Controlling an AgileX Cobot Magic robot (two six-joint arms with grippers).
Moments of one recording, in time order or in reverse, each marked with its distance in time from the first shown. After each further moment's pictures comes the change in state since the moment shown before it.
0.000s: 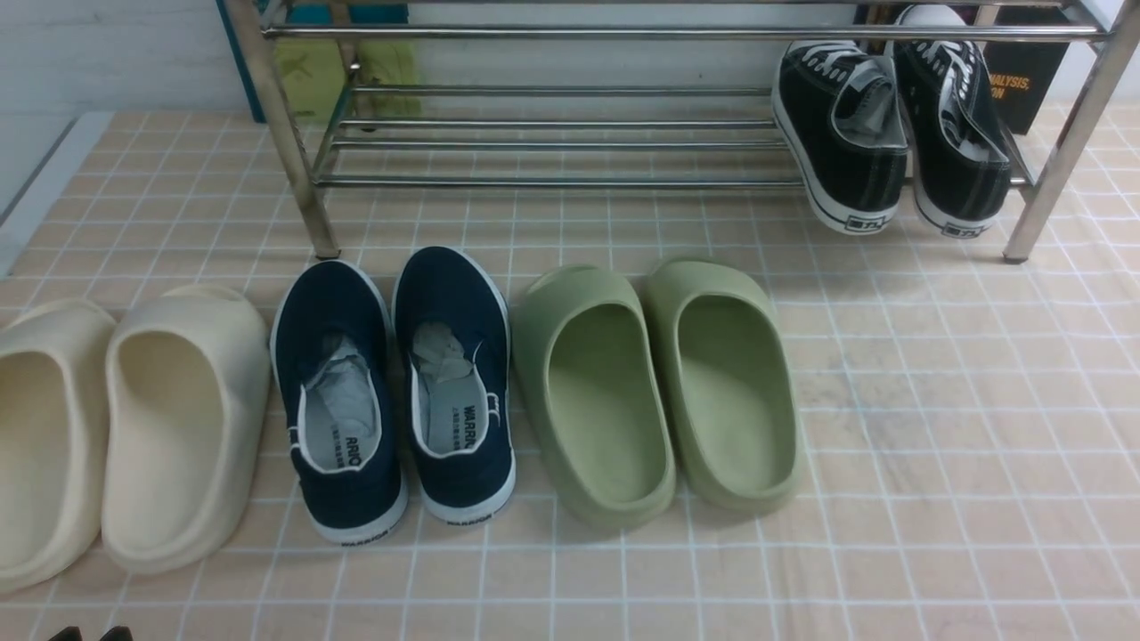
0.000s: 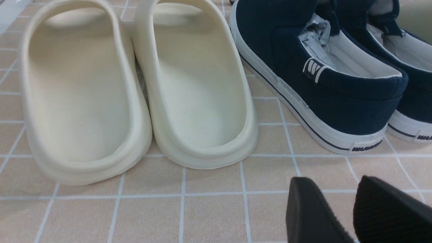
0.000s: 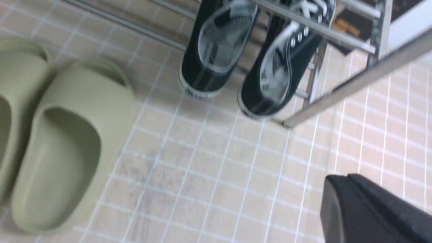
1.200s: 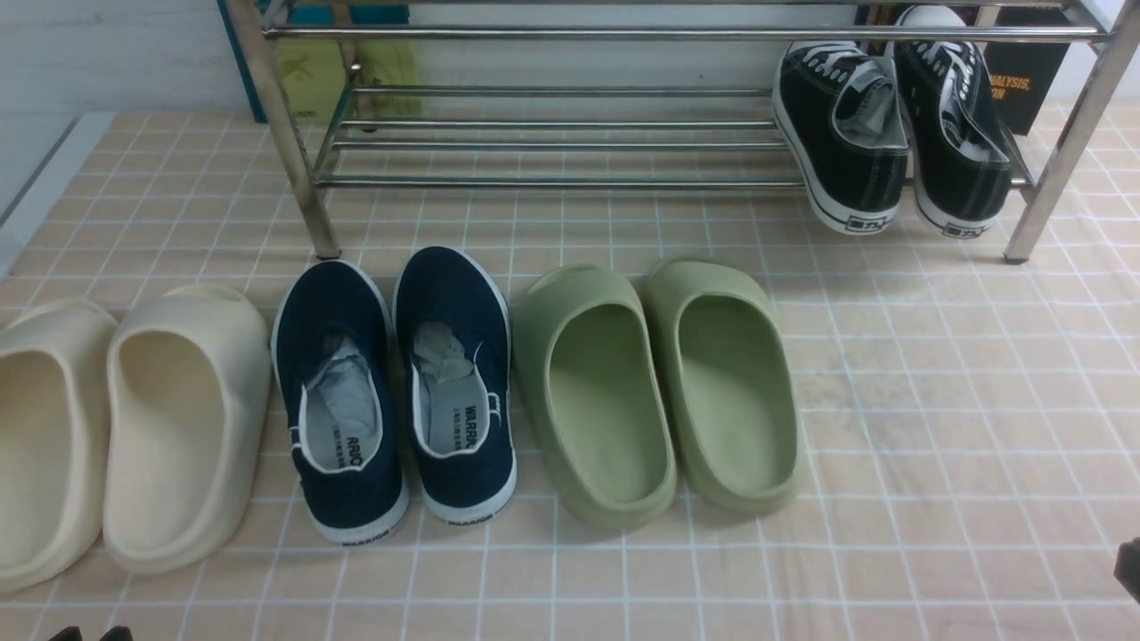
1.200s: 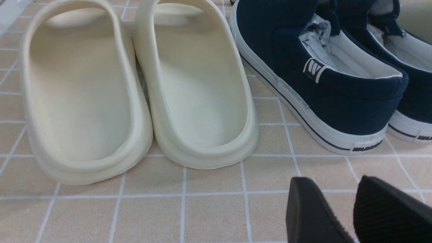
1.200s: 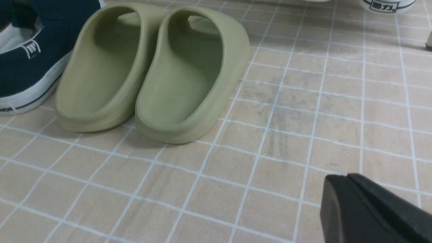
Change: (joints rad) right arm -0.003 -0.988 1.528 0.624 -0.971 -0.298; left arm 0.000 0.000 0.000 0.000 0.000 0.000
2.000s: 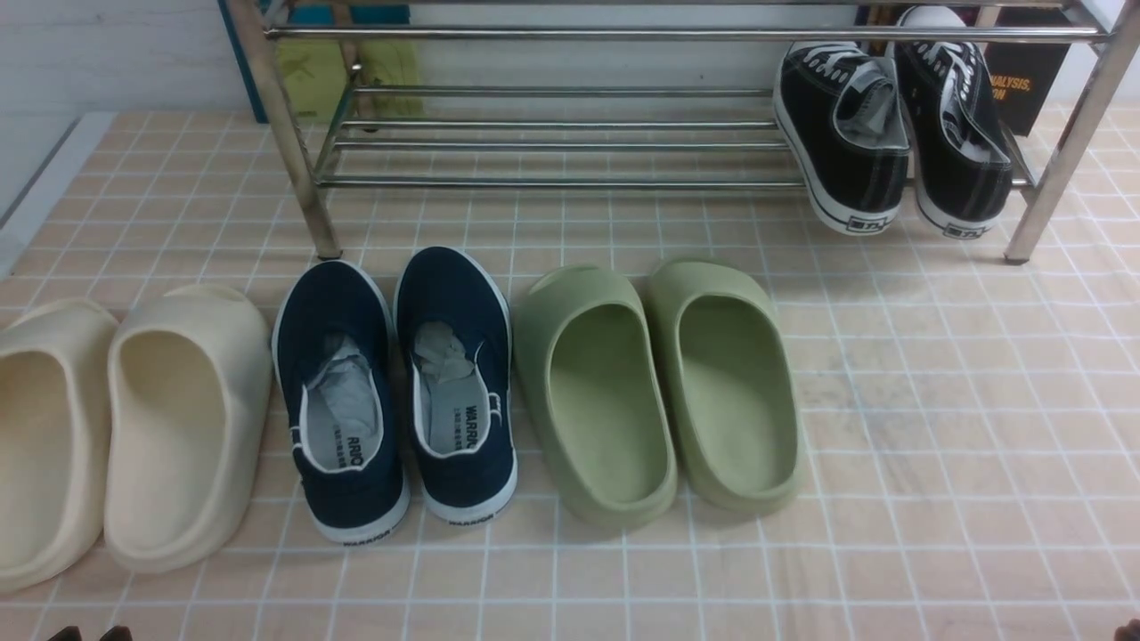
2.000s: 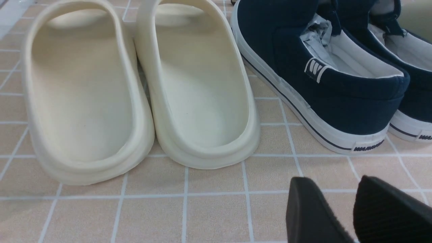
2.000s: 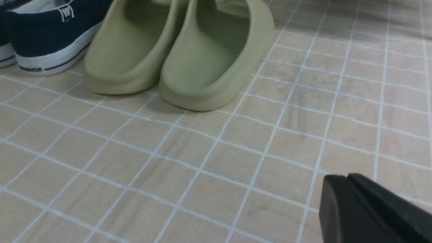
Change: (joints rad) right arm -0.034 -0.349 0.094 -0.055 0.225 0.007; left arm 0.000 0.000 0.000 0.006 0.000 0.000
